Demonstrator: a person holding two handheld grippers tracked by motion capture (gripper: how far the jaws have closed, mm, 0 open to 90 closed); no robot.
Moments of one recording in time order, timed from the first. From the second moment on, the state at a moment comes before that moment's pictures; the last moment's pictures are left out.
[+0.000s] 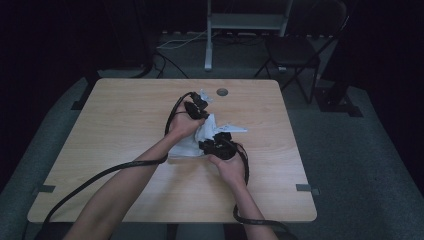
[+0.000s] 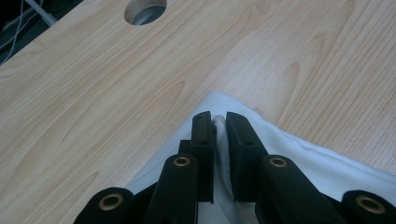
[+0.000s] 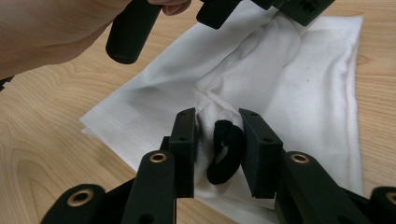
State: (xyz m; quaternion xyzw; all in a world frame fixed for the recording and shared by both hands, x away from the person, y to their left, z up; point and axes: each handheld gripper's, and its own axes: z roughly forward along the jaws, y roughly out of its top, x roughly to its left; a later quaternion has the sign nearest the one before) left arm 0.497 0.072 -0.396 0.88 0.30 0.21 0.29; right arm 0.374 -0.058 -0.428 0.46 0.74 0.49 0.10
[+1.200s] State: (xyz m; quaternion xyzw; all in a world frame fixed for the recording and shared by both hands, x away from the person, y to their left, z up) left arm 0.495 0.066 -0.398 0.88 0.29 0.21 0.31; right arm 0.373 -0.068 -0.428 0.47 0.74 0.47 0.11
